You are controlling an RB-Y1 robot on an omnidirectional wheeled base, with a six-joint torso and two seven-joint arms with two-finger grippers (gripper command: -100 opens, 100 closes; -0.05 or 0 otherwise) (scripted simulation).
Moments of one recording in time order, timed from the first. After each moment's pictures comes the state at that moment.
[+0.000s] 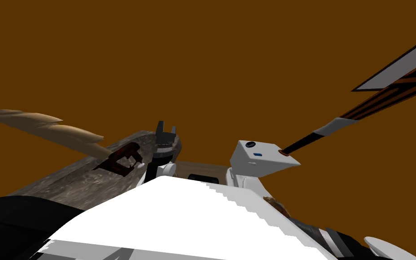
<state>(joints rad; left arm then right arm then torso) 0.51 0.00 -0.05 -2.27 0.07 -0.53 -0.01 0.77 -1.25 0.06 -1.20 0.86 -1.13 -0.45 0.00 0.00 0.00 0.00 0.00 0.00</state>
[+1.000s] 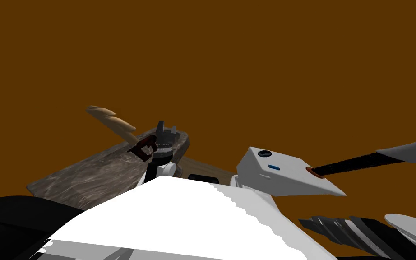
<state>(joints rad) 0.51 0.00 -0.05 -2.27 0.07 -0.53 -0.01 0.72 -1.50 0.05 -1.09 0.97 -1.15 -0.51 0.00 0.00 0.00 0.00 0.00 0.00</state>
